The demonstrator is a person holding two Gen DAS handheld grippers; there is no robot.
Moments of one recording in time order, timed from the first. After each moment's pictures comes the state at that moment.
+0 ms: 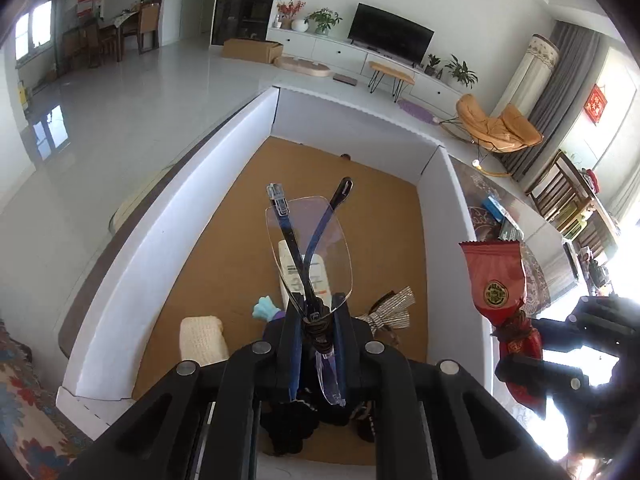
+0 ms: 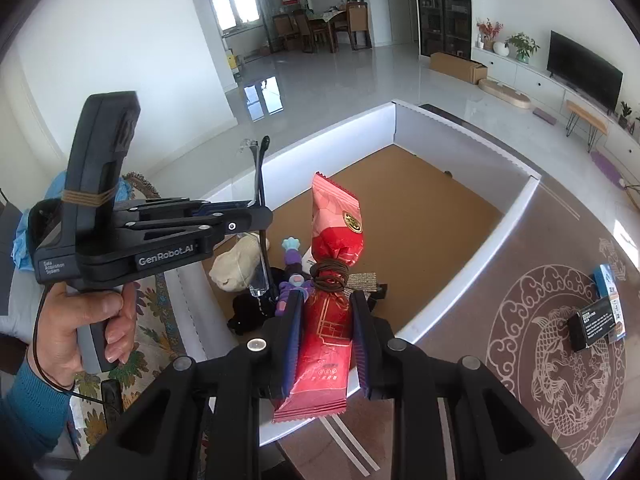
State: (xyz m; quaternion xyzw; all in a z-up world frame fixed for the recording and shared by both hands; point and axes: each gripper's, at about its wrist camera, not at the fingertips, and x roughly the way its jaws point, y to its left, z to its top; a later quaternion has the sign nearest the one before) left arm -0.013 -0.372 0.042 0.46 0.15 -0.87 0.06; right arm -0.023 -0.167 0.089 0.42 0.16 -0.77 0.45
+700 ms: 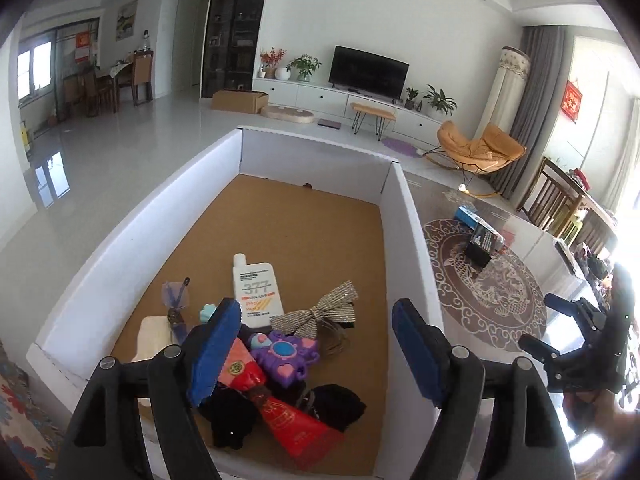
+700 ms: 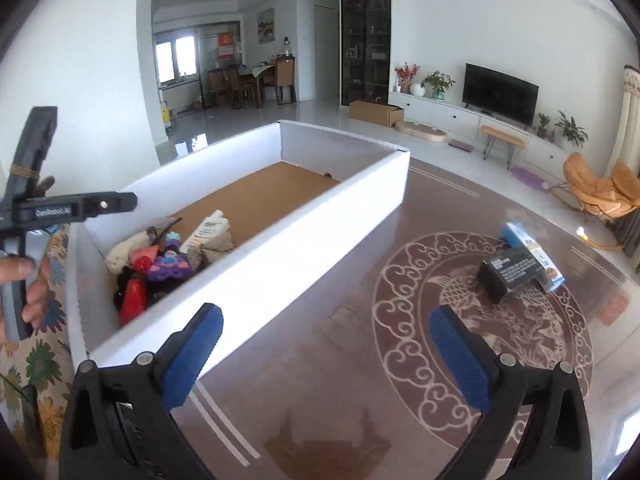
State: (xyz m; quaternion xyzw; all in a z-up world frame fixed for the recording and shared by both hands) left arm 0.021 -0.272 0.056 0.34 0.11 -0.93 0.03; right arm -0.038 -0.010 0.014 0.33 0.13 -0.88 0.31
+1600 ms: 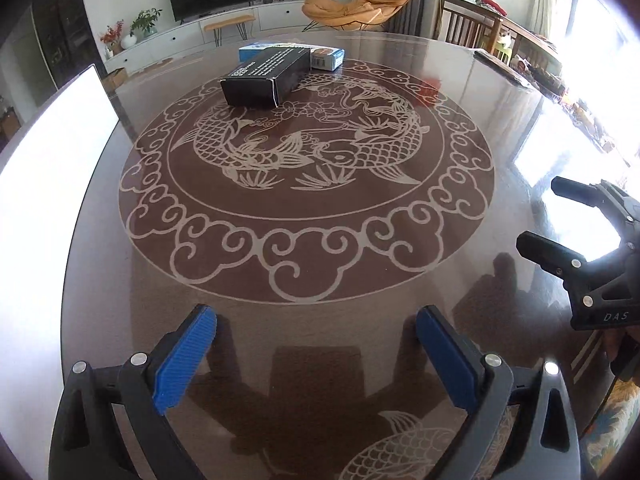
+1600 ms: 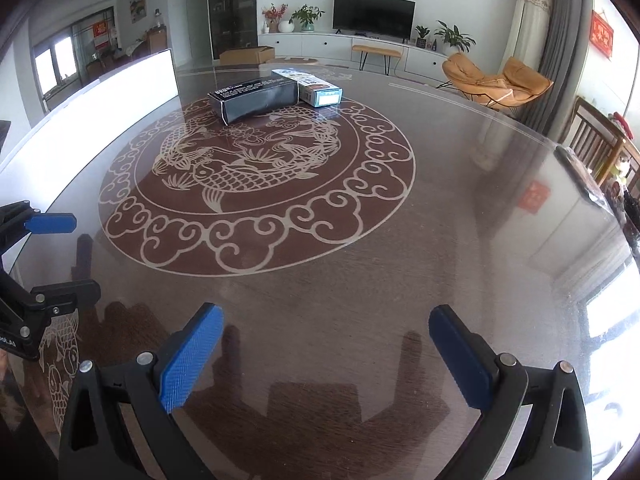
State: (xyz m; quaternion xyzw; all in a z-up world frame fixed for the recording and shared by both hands) left arm -0.093 0.015 -0.076 0.50 -0.07 -0.86 -0.12; right arm -0.070 0.232 -0.067 0.43 0.08 -0.89 0.12
